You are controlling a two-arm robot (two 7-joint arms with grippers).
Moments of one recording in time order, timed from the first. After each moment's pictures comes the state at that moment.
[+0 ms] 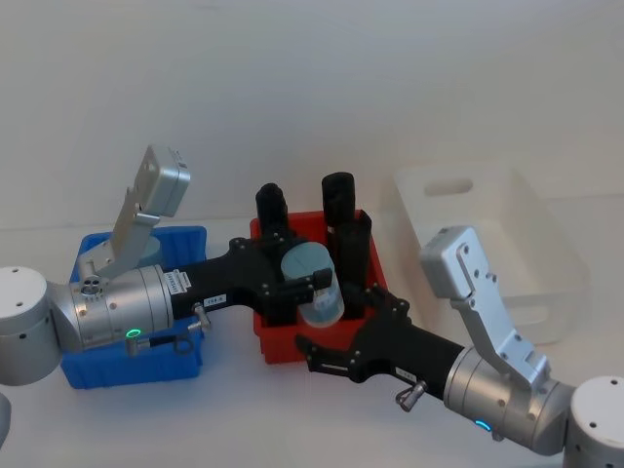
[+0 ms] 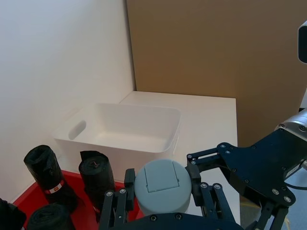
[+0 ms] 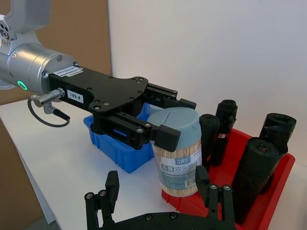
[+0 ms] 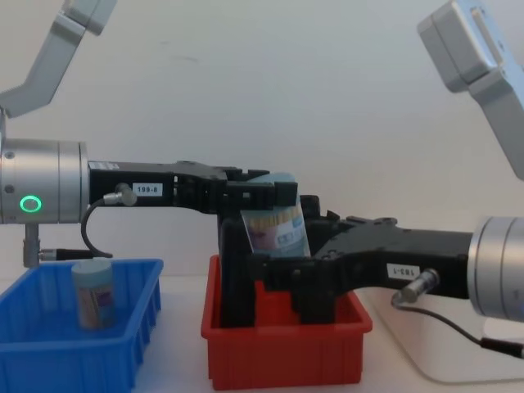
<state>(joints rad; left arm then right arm) -0.56 0.38 0.33 -1.28 -0.38 0.15 -0.98 0.18 0.22 -0.36 -1.66 0.11 0.22 0.51</state>
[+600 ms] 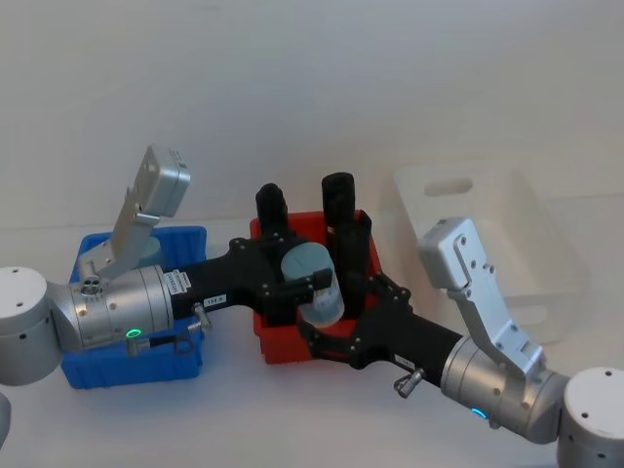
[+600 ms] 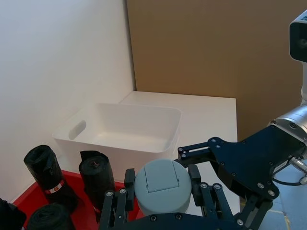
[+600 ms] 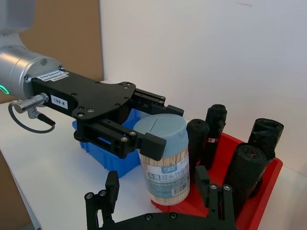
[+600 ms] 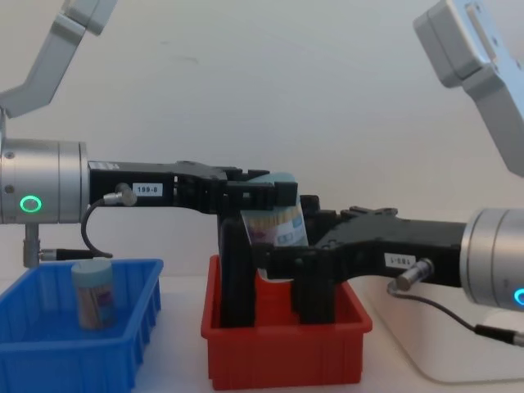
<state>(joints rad) -0.56 0.38 0.33 -1.28 -0.38 0.15 -0.98 0.21 0.21 -0.36 -1.64 0.10 0.20 0.48</state>
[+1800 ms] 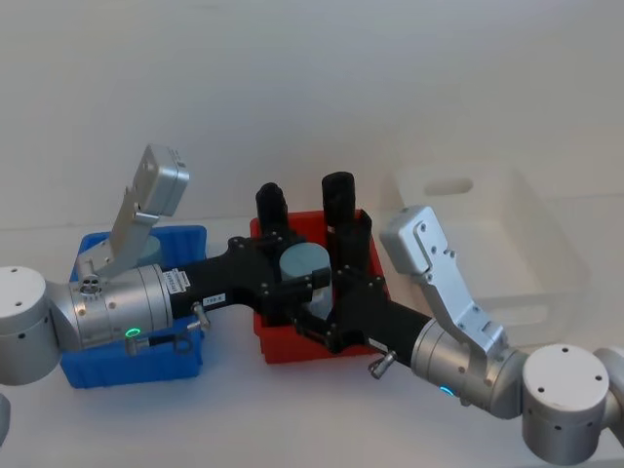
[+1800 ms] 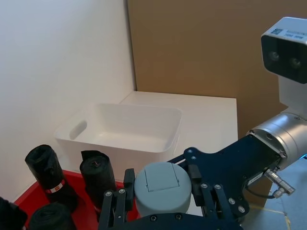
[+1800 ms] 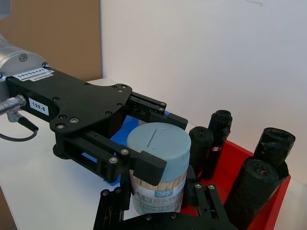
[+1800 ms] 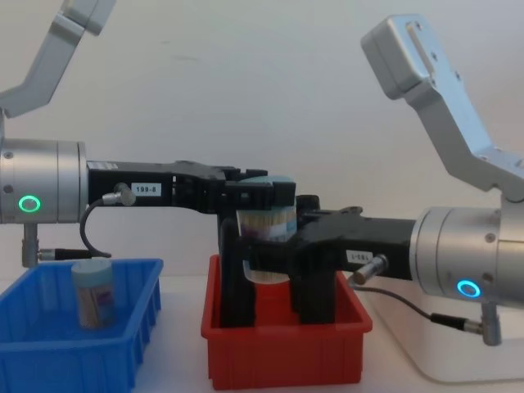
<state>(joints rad) -0.56 0.38 0.33 -1.28 -0.38 0.15 -0.98 0.30 0.15 -0.39 -1.50 0.04 0.17 0.49</state>
